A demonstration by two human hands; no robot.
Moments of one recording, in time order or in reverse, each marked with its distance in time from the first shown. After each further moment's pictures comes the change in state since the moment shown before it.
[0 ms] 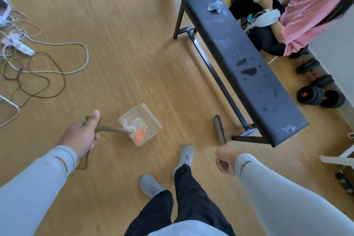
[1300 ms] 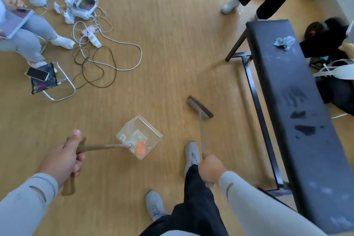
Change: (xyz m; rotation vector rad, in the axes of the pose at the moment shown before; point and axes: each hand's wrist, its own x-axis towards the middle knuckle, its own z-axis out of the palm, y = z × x) left_hand 0.007 -0.014 -0.068 -0.365 0.356 -0.278; right_hand -0.010 -0.163 0.100 -0.919 -0.136 -0.576
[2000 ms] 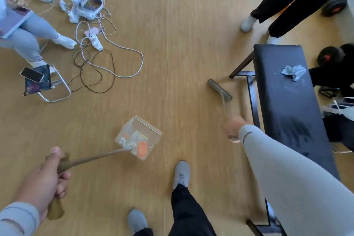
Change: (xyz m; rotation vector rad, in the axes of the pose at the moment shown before) left_hand 0.019 0.053 0.057 -0.159 0.047 -0.190; right_hand 0.130 -0.089 -0.263 -0.703 0.200 -0.081
